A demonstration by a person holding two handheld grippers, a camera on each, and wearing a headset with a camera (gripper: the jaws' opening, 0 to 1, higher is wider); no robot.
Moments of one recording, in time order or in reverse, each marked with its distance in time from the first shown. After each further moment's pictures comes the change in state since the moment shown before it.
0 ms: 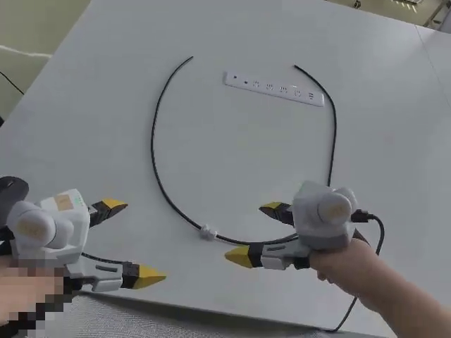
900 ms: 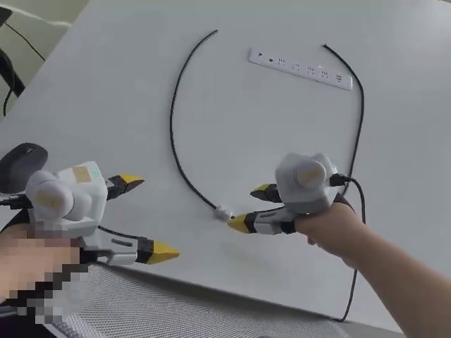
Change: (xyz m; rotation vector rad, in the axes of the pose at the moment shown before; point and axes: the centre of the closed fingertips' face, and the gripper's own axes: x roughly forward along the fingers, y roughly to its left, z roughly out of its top) left arm -0.002 -0.001 0.003 -0.004 -0.008 0.013; right arm 0.053 -0.012 -0.012 -0.052 0.158 0.046
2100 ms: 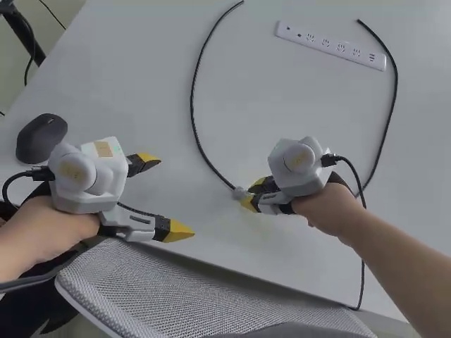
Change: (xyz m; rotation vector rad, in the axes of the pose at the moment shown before) left arm 0.001 0.004 -0.009 -0.021 0.030 0.011; right arm 0.037 0.004 -0.014 -0.085 0.122 0.046
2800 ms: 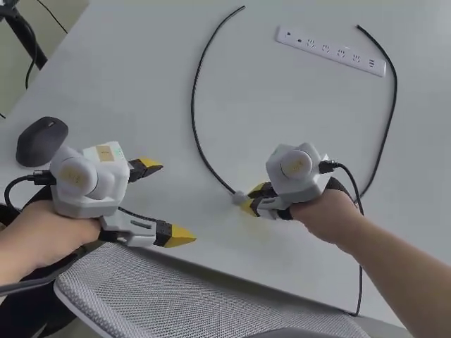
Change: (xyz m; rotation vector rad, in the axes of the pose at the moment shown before) left arm 0.001 -0.003 0.003 0.001 -0.006 -0.010; right arm -0.002 0.002 -0.001 0.010 0.009 -0.018
